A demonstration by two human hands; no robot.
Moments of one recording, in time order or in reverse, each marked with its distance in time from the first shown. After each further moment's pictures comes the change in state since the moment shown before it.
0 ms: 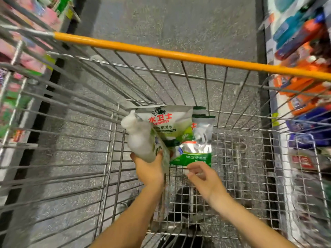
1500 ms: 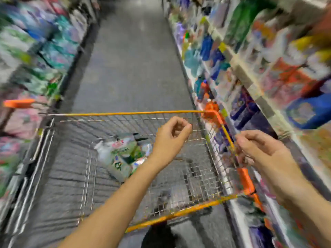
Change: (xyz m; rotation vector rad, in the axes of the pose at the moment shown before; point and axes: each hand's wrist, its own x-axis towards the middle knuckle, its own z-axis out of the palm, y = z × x) left_hand -0.388 0.198 -0.101 -0.122 -0.999 0.959; right_hand -0.404 -0.064 -0.260 0.307 0.443 -0.651
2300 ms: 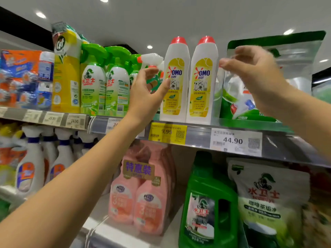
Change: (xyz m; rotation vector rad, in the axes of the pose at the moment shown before) left_hand 0.090 0.520 0.356 -0.550 -0.564 1.030; right_hand -0.148 -0.436 -0.344 -0.751 1.184 -0.766
